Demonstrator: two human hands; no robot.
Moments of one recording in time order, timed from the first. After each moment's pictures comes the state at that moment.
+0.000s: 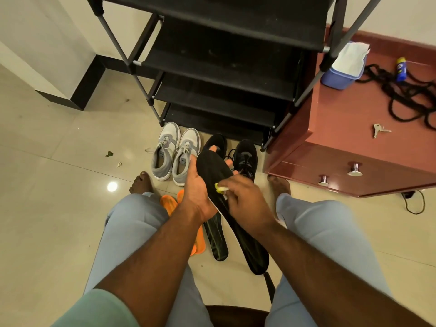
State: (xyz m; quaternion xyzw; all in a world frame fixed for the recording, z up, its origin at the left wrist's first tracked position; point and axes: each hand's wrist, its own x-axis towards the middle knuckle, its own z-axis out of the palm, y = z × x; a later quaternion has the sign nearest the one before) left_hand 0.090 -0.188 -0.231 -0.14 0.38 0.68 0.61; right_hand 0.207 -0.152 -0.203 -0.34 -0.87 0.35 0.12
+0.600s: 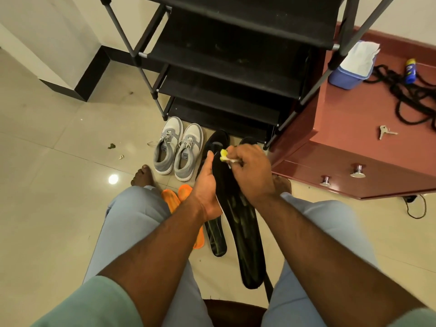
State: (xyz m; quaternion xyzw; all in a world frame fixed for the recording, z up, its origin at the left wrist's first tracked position) left_hand 0.099 -0.194 -0.226 -0.11 0.35 0.62 0.69; right_hand 0.180 -0.114 -0.193 -0.36 -0.86 0.30 0.21
